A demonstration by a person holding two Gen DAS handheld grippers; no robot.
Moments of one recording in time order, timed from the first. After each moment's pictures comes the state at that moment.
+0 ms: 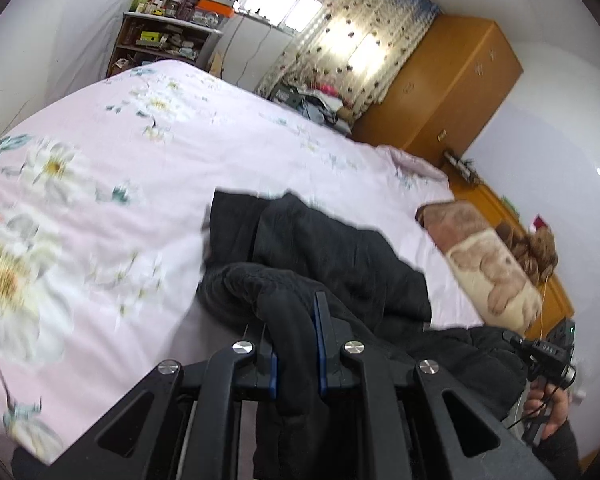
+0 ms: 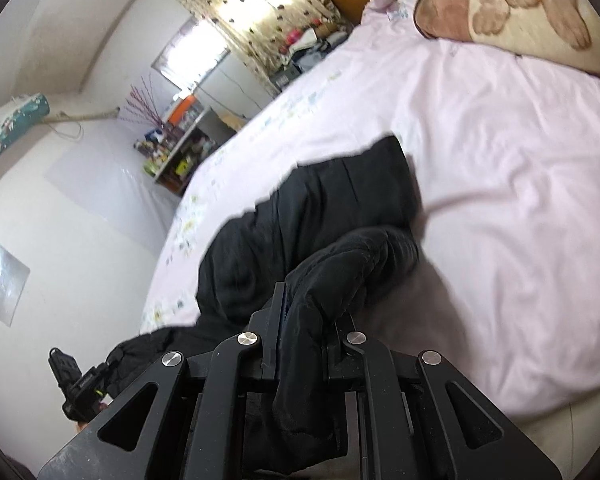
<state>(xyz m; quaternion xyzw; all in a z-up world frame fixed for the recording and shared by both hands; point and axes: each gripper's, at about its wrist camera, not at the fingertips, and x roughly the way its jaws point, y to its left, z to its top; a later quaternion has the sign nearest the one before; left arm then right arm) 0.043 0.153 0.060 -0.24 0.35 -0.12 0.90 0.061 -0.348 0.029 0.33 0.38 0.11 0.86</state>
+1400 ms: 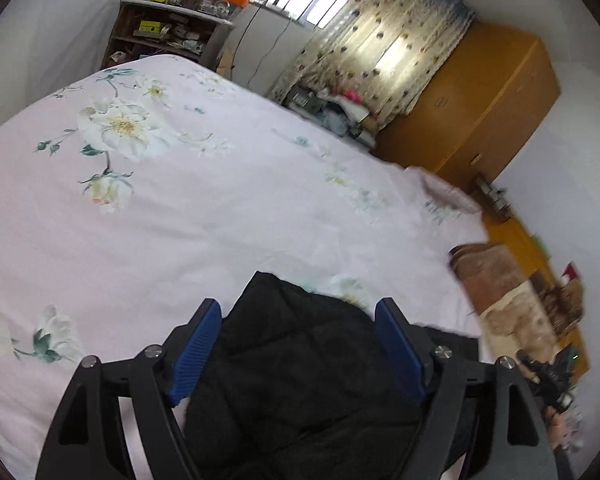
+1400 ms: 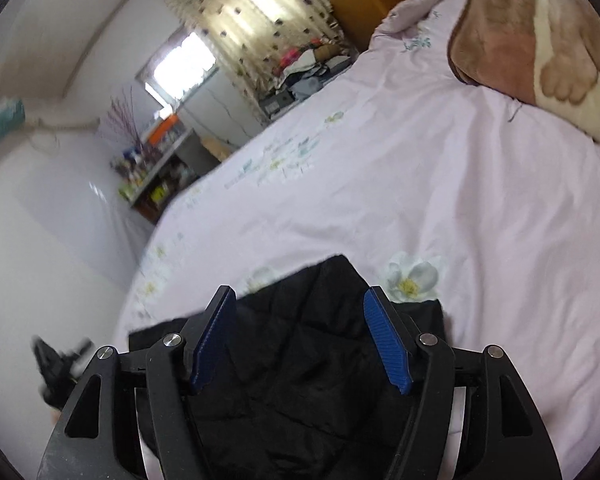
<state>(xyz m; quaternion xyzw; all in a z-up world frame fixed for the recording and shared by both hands) 0.293 0.163 0.031 -0.23 0.37 -0.09 0.89 0.284 -0.355 0.022 0.27 0.37 0.08 0.88</state>
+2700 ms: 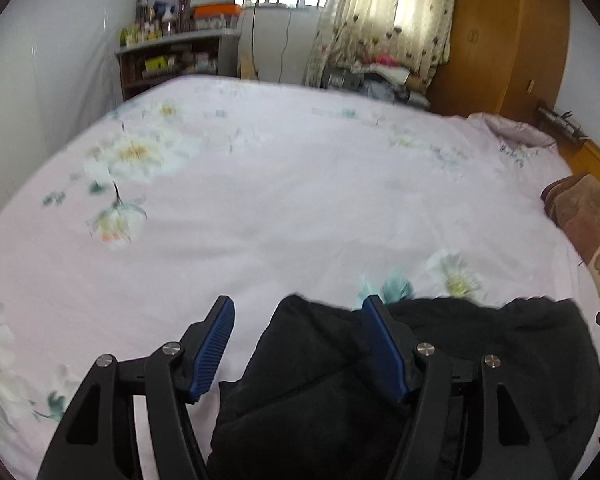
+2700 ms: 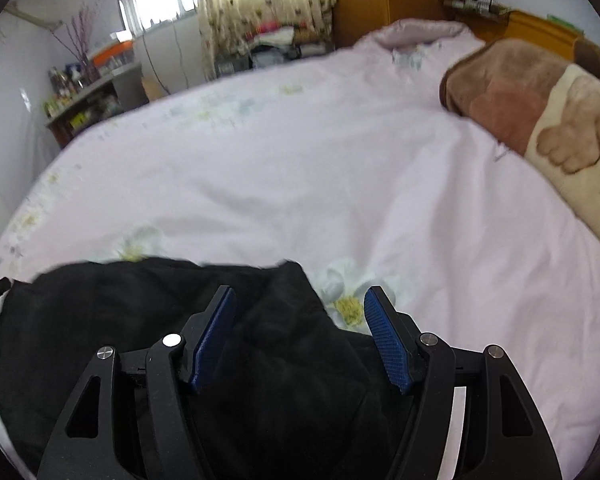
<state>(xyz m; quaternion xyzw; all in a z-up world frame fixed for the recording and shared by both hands) 0.354 0.104 -0.017 -0.07 0.37 0.01 0.92 0.329 -0.317 -0.034 0.08 0.40 -0.03 0.91</state>
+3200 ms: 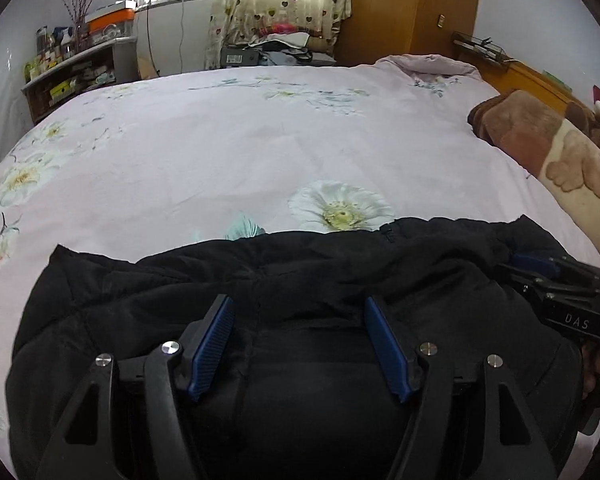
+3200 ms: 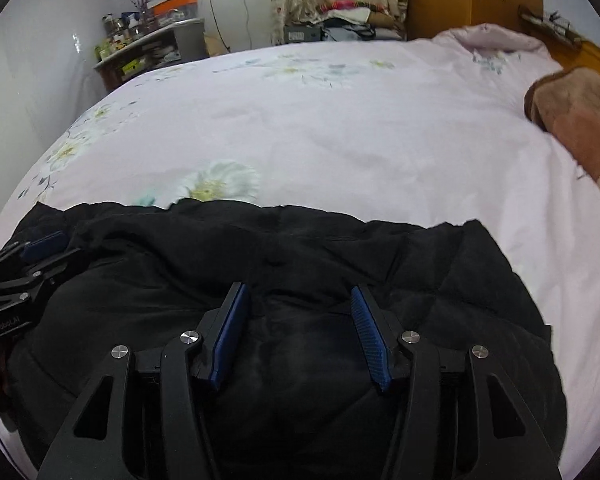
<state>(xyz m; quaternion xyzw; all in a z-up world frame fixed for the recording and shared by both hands) 0.372 -0.012 -0.077 0.01 0.41 -0.12 0.90 0.375 -0.224 -0.096 0.03 0.45 0.06 0.89</state>
